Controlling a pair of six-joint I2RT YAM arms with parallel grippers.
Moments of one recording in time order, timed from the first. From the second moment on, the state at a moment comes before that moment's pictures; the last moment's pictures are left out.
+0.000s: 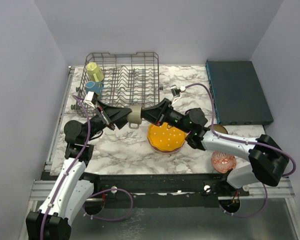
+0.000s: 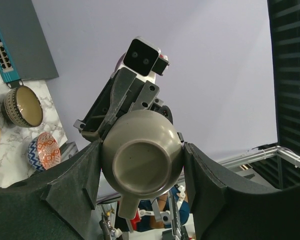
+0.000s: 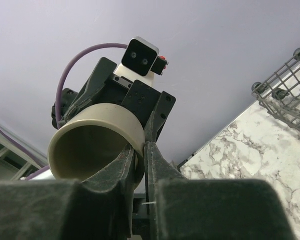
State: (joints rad) left arm -0.18 0.70 0.50 0.54 0.77 -1.64; right arm 0.87 1.43 0.78 1.00 -0.30 0.92
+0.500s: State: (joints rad) left arm -0.19 0.71 0.49 0.54 0.77 -1.64; right arm 0.87 1.36 0.75 0.99 -0.25 0.91
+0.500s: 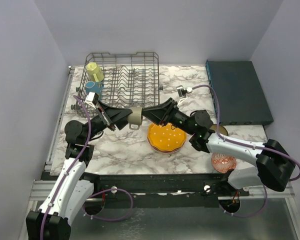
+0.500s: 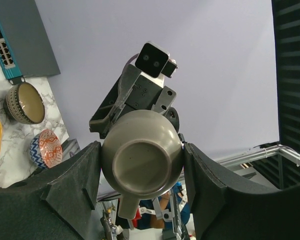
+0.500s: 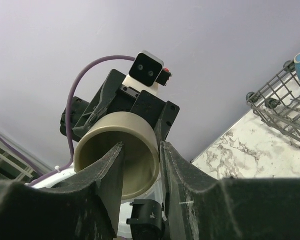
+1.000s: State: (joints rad) left arm -0.19 0.81 0.49 0.55 0.77 -1.55; right arm 0.87 1.19 0.68 0.86 -0.18 0.83
